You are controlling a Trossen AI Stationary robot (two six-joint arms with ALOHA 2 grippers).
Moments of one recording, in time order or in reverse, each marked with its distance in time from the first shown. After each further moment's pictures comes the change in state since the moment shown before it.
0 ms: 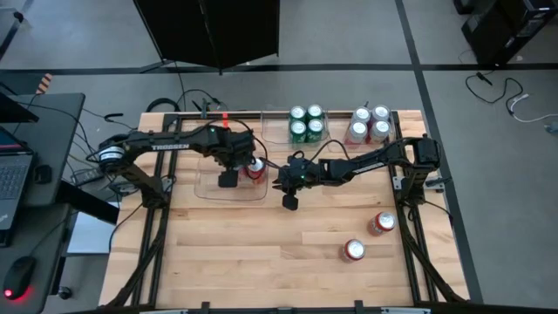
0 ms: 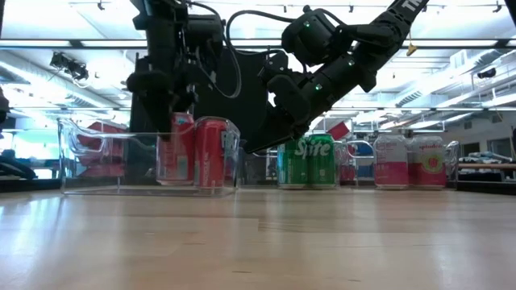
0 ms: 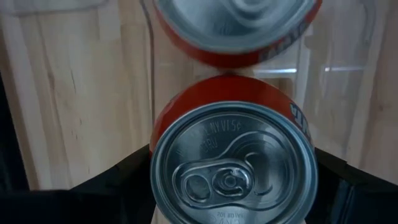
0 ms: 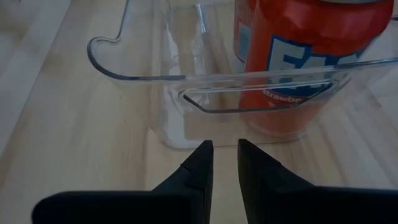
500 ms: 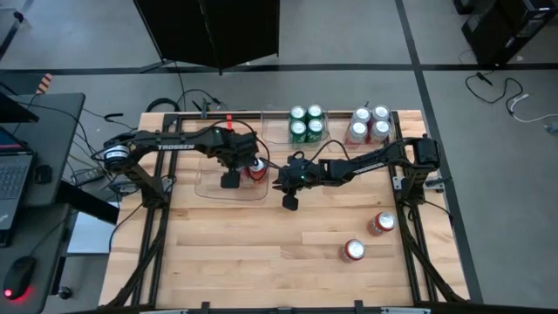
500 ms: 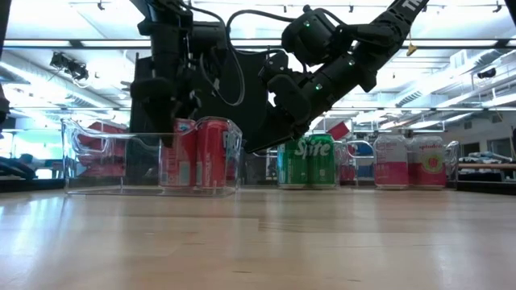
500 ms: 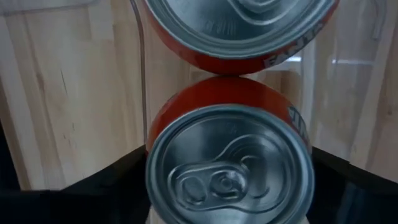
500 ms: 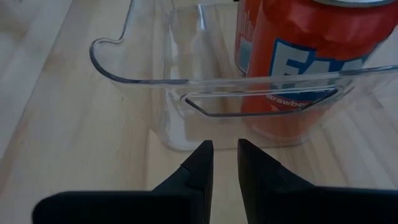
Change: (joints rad) left arm 0.000 0.049 0.003 0.017 -0.003 0.000; right arm 0.003 0.000 0.000 0.000 0.000 0.001
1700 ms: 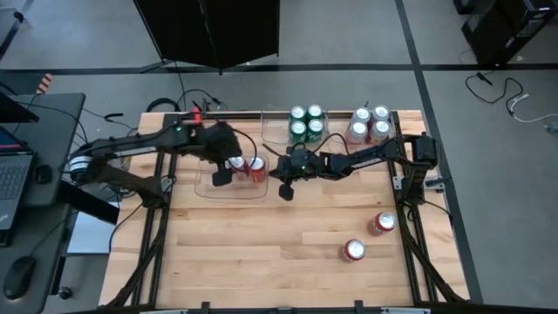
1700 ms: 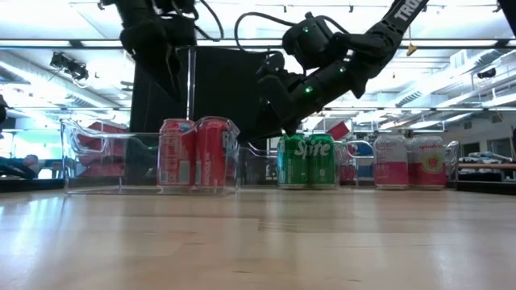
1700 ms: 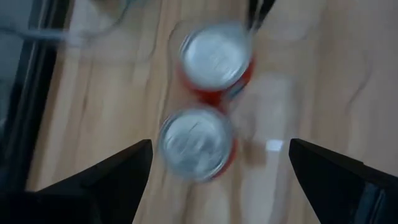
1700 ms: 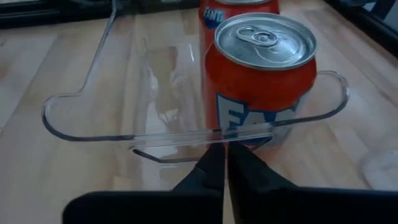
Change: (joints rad) left arm -0.003 -0.339 -0.071 0.074 0.081 -0.151; right arm -0.078 0.014 -0.001 0.145 -0.003 -0.018
